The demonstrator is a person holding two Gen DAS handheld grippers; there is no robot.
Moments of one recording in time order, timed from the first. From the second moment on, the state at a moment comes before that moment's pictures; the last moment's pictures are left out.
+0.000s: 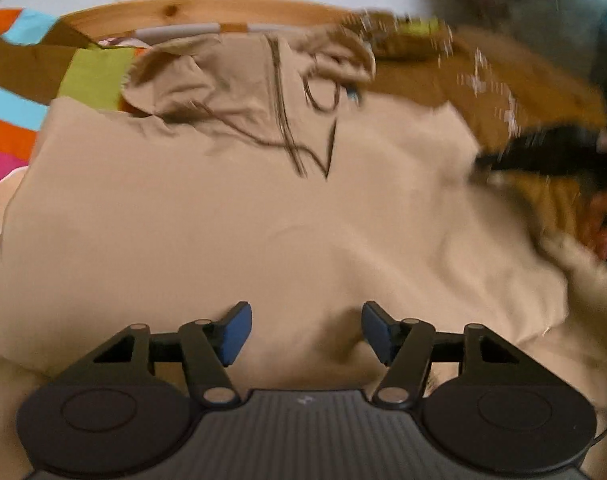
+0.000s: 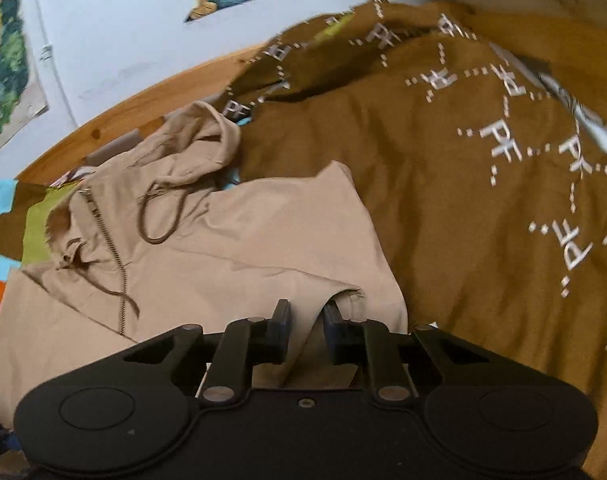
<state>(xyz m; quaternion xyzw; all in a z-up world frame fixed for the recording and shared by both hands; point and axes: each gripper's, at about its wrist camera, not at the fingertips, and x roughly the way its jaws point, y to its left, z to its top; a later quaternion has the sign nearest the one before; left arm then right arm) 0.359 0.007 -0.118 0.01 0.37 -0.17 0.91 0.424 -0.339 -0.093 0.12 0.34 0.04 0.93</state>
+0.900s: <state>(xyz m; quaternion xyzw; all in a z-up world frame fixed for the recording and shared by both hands) 0.355 0.049 -0.099 -0.07 0.45 -0.24 0.86 0.329 -0.325 -0.108 0.20 0.43 0.05 0.88</state>
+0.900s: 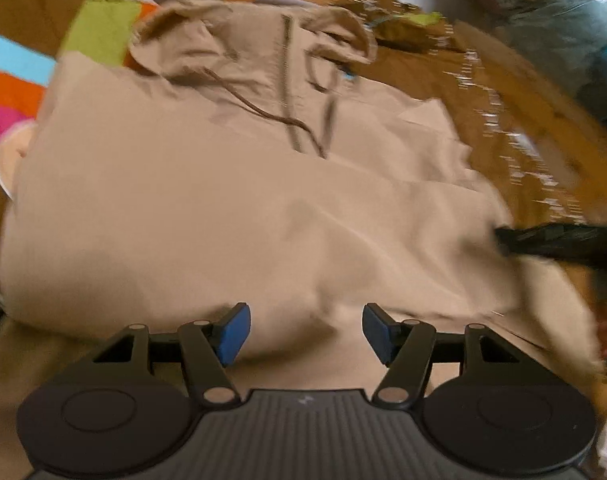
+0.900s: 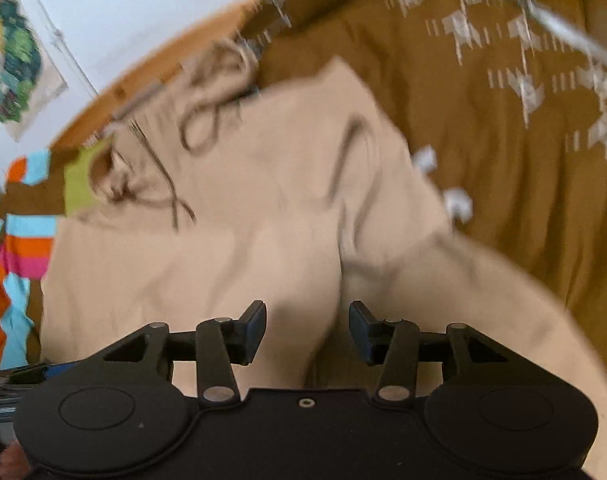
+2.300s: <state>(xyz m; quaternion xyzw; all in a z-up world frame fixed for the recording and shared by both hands) 0.415 -0.036 -0.118 -0.19 0.40 -0.09 0.89 0.376 -0.288 0.063 0.14 0.28 0.18 0.93</state>
